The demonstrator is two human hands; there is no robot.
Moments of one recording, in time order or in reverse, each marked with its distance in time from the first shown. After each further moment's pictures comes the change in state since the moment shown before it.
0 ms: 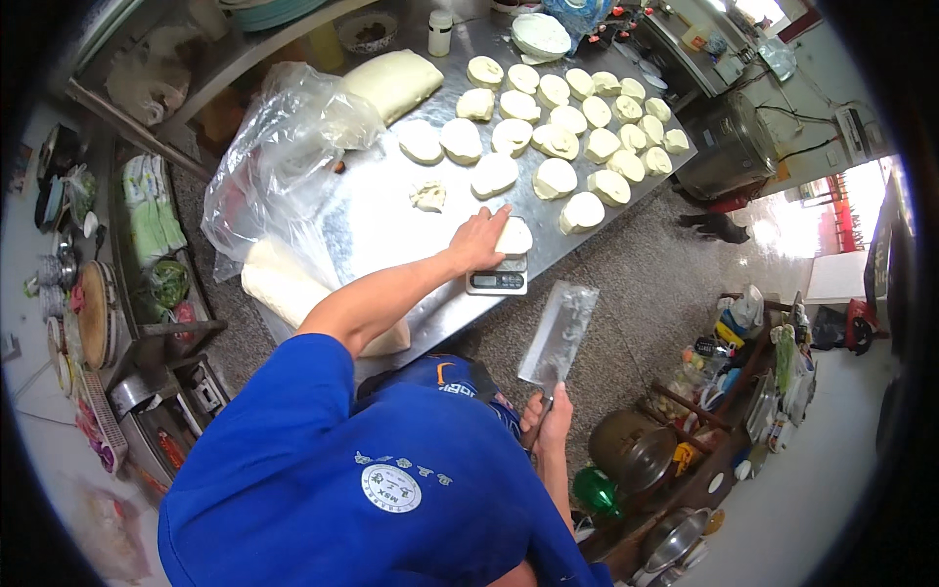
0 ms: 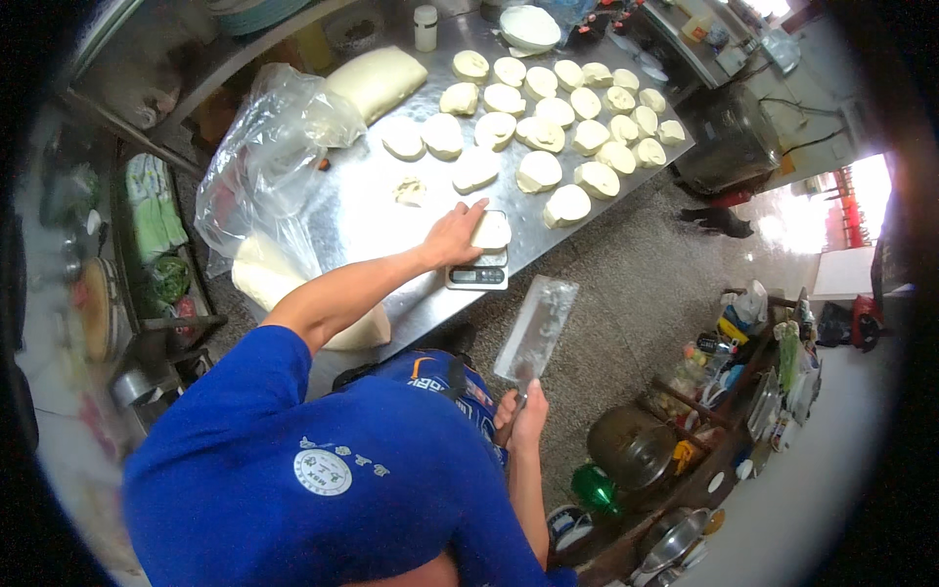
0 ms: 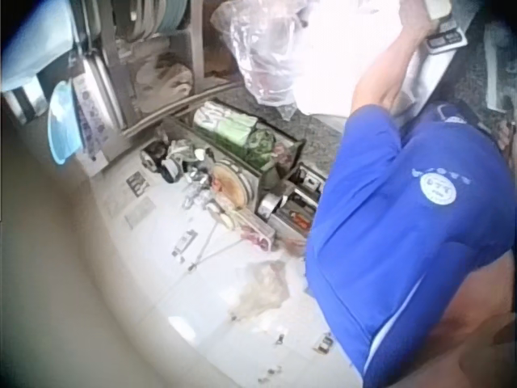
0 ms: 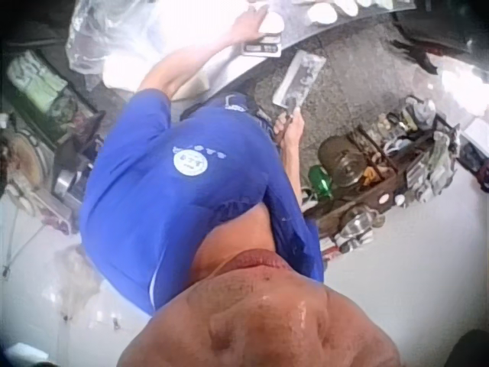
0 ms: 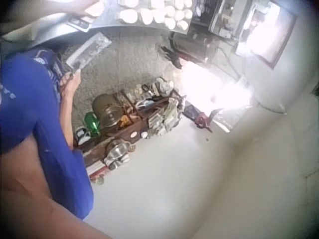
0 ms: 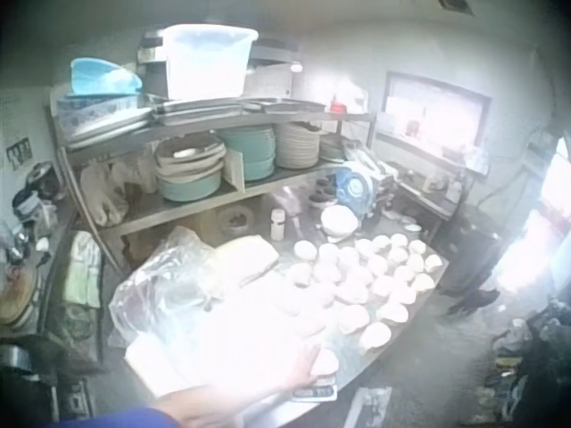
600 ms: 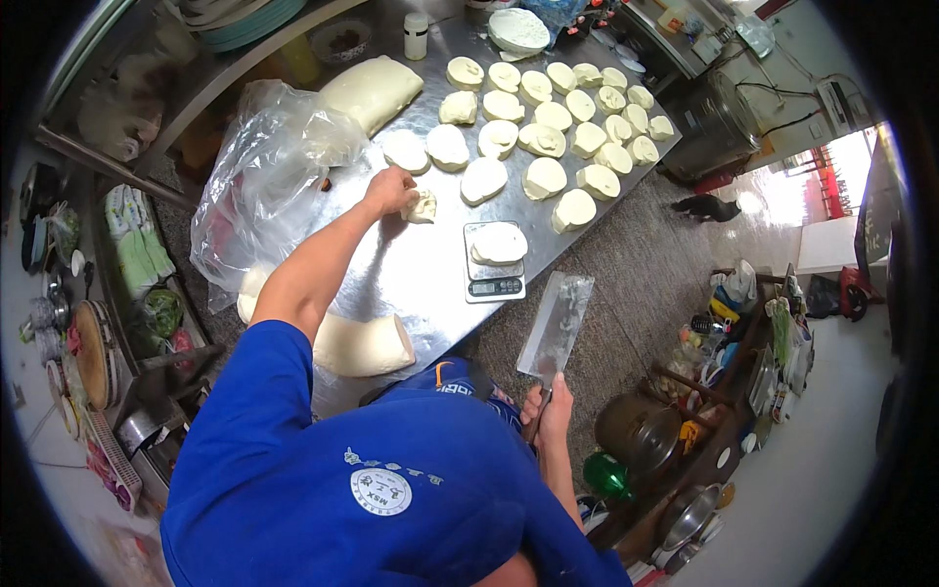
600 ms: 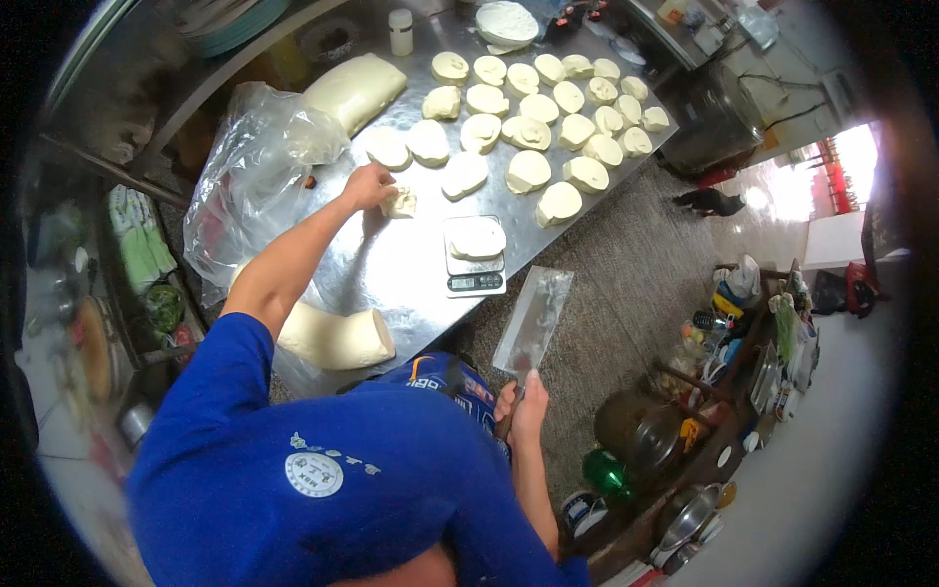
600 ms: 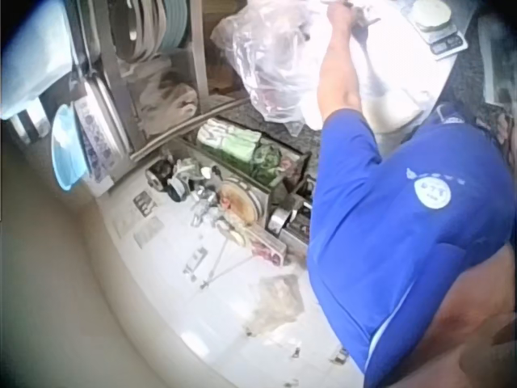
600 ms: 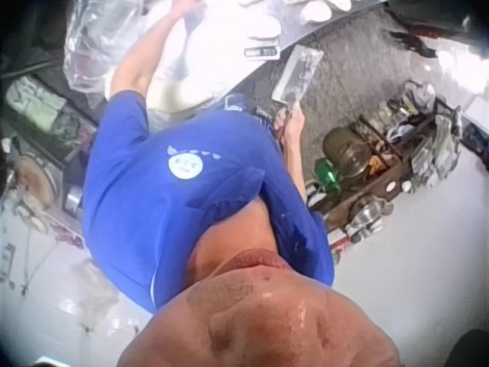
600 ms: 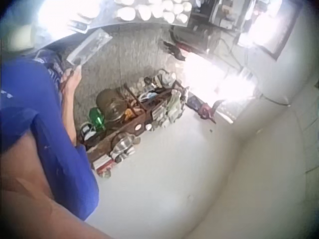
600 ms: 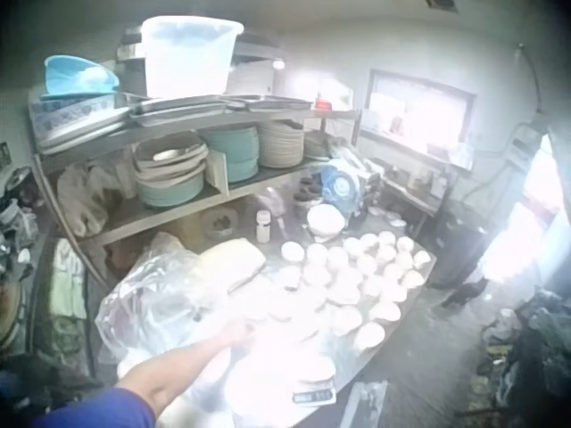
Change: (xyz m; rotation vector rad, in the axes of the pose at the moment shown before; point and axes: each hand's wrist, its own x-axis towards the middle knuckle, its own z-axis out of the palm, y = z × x) left_hand 0.055 -0.176 -0.105 0.050 -0.003 -0.211; right_hand 0.002 -0.005 0.043 -0.026 0.036 -0.051
